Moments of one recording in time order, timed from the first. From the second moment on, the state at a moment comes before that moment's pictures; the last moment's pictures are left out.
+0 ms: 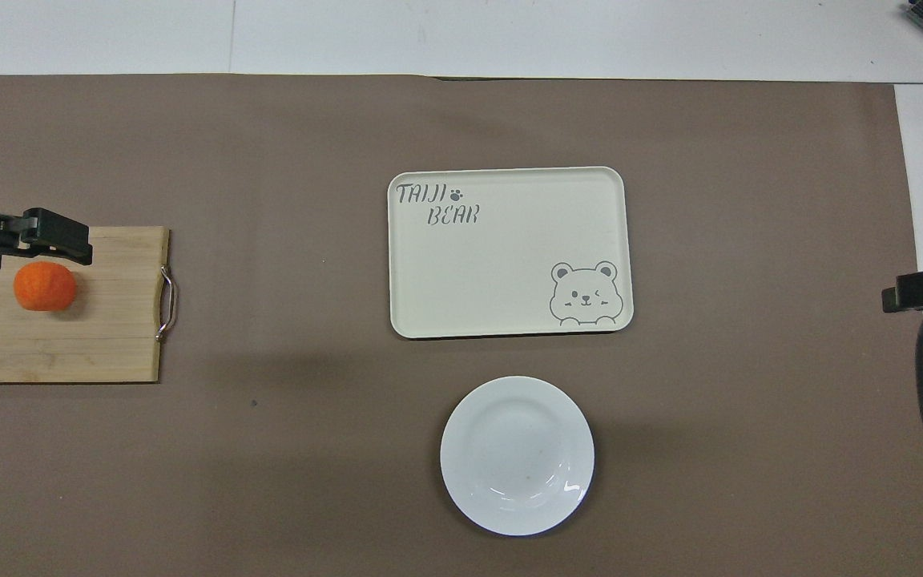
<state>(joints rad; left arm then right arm) -0.02 0.06 -0.03 -1.58 0.00 1.60 -0.05 0.12 -0.12 -0.18 -1.62 0.00 1.51 0.01</state>
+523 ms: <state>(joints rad) -0.02 0.06 -0.03 -1.58 0.00 1.60 -0.05 0.12 -0.12 -0.18 -1.62 0.00 1.51 0.01</state>
